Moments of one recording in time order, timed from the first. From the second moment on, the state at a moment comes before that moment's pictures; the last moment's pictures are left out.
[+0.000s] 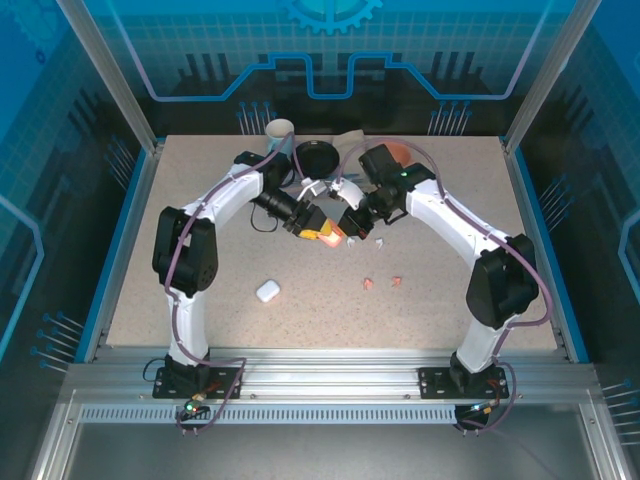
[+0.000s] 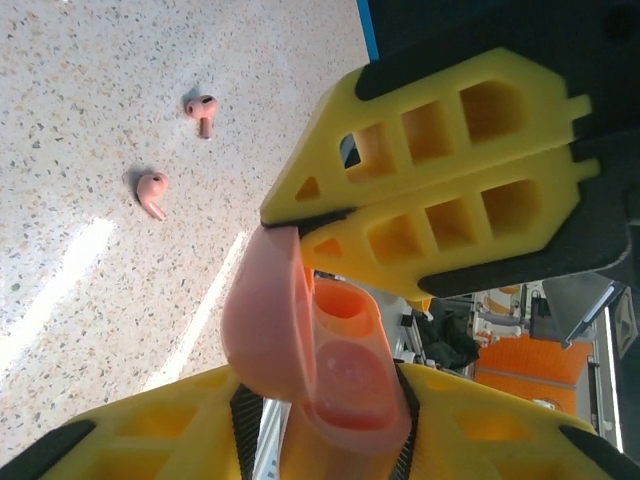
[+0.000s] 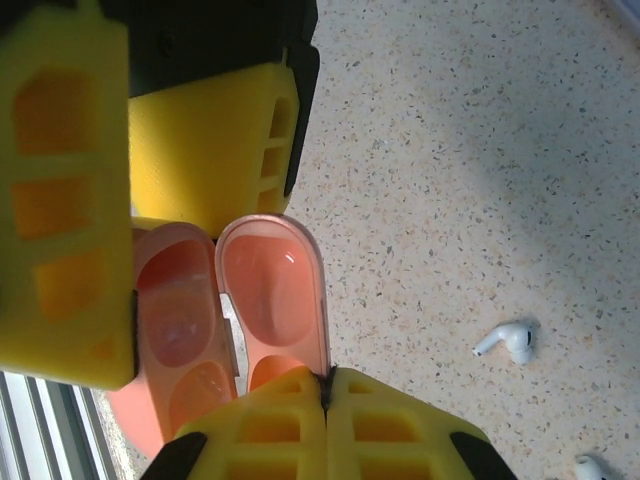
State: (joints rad) left arm -0.33 2.05 1.74 -1.30 1.17 0.21; right arm 0.50 1.76 1.57 -0.95 -0.48 -0.39
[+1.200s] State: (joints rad) left arm -0.34 1.67 1.21 -0.56 0.92 -0.10; right arm 0.34 1.46 1.37 -0.91 -0.36 0.16
